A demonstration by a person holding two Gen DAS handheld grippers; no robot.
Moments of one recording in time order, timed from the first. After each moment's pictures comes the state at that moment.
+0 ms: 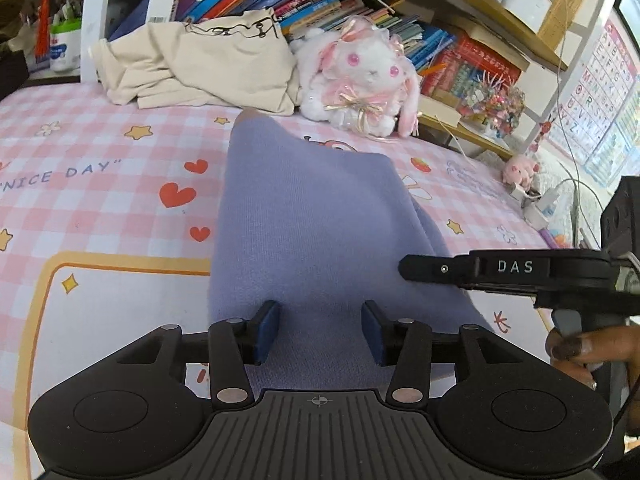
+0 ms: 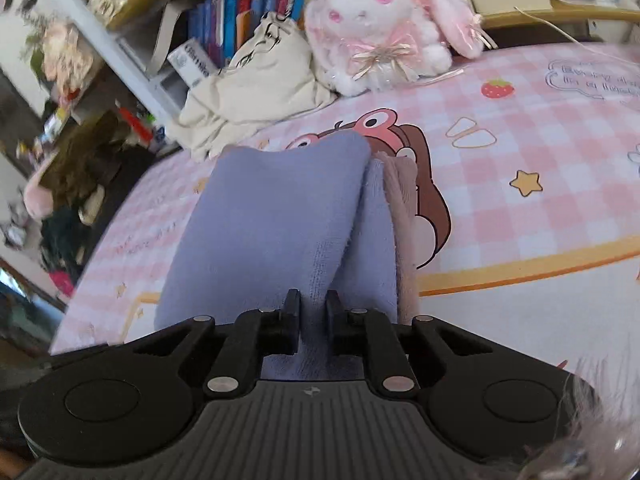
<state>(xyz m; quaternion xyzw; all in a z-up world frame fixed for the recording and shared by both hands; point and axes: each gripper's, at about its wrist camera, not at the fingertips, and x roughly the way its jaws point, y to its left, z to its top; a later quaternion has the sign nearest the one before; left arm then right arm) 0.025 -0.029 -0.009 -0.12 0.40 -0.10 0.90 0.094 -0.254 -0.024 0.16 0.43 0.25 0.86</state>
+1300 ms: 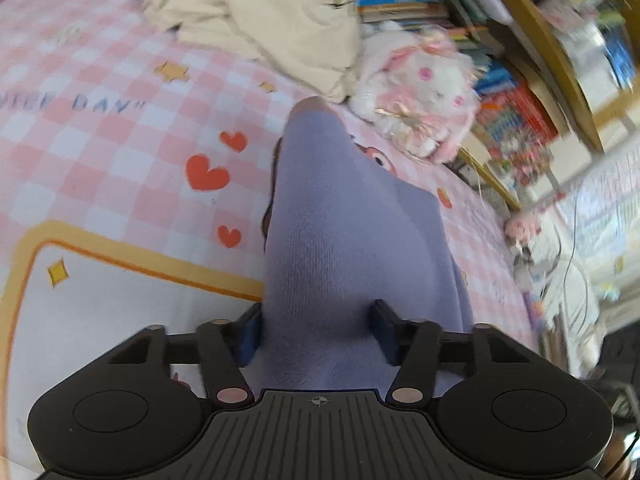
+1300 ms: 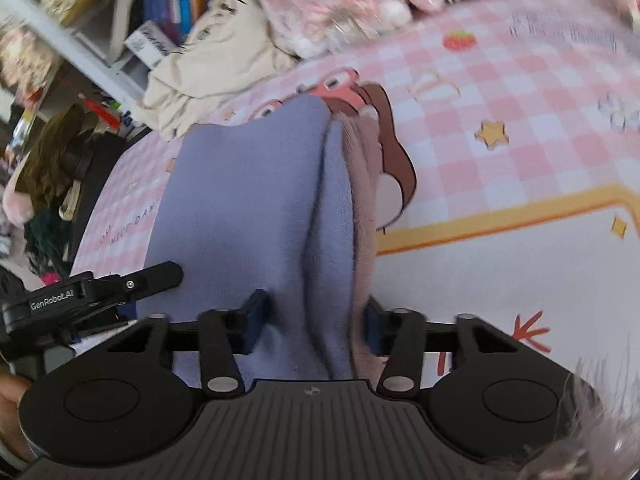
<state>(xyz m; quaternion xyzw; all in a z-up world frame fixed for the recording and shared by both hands) 0.078 0.023 -0.028 -0.26 0.44 -0.10 0.85 0.088 -0.263 -0.020 0.16 0.49 0.21 0.83</state>
